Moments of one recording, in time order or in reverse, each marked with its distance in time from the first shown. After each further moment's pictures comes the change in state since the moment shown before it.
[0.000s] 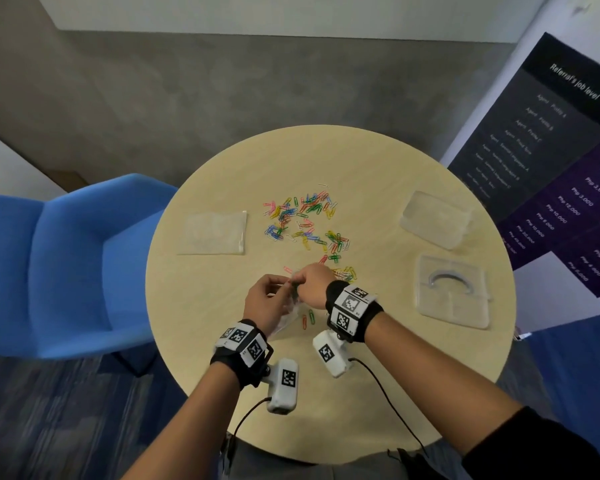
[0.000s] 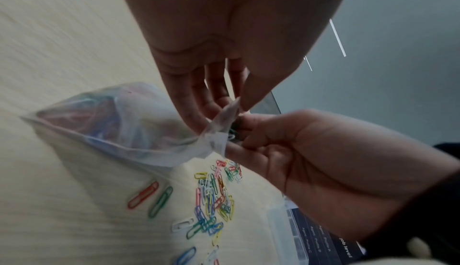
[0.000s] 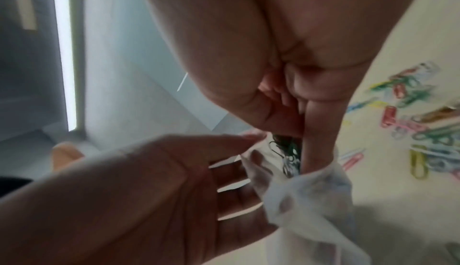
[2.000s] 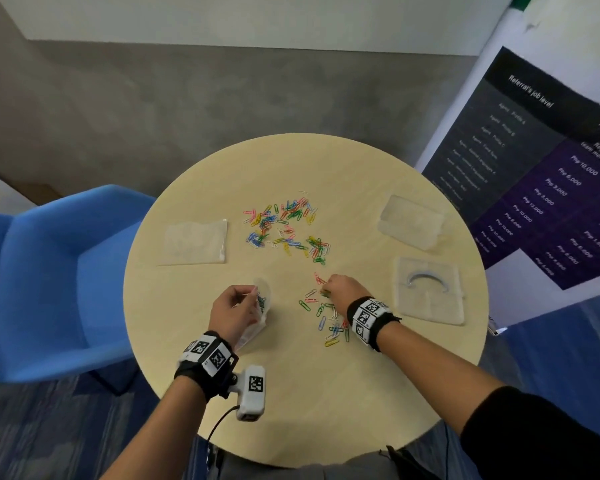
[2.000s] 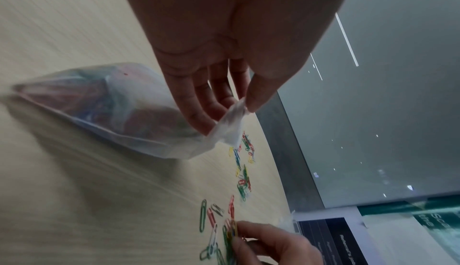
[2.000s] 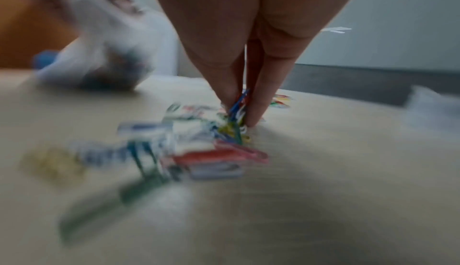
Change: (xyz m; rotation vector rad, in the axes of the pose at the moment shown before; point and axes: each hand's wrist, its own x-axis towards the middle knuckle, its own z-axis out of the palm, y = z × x) left_hand 0.009 -0.016 -0.022 -0.150 0.038 -0.079; right_hand 0.017 0.120 -0.021 -0.653 0.144 -0.169
